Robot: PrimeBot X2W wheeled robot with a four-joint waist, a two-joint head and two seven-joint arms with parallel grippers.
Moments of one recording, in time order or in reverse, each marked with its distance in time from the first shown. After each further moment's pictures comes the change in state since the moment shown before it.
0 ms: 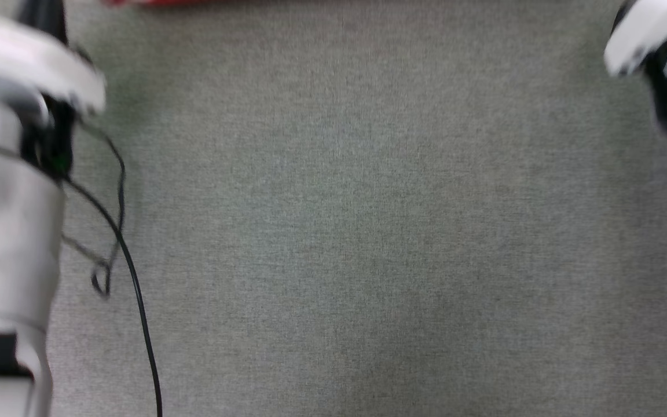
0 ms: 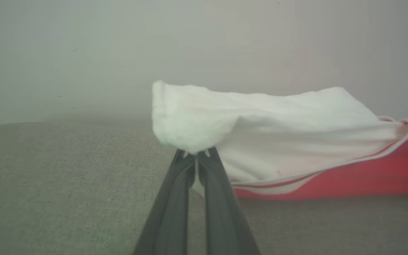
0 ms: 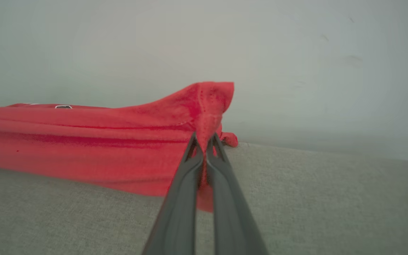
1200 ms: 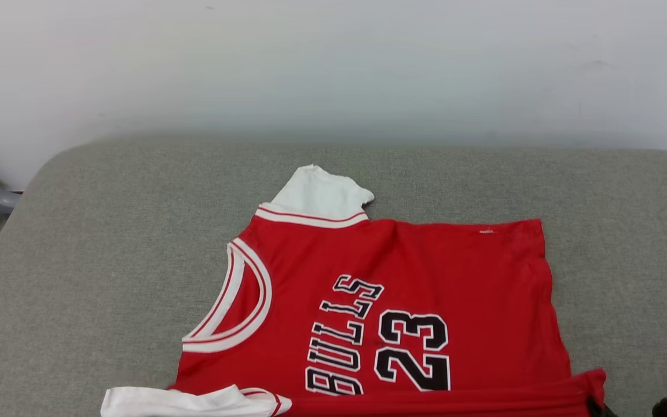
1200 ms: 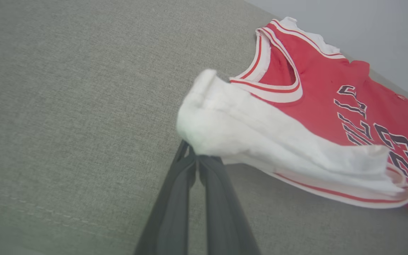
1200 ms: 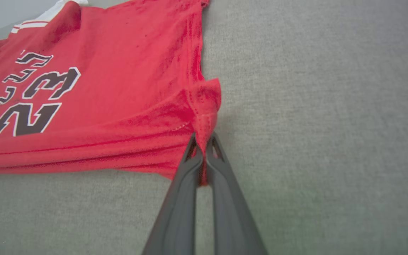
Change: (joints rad) left arm 1.362 0.053 0.050 -0.811 -0.184 0.250 0.121; right arm 1.380 0.072 -0.240 -0.738 0.049 0.008 0.196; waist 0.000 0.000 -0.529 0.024
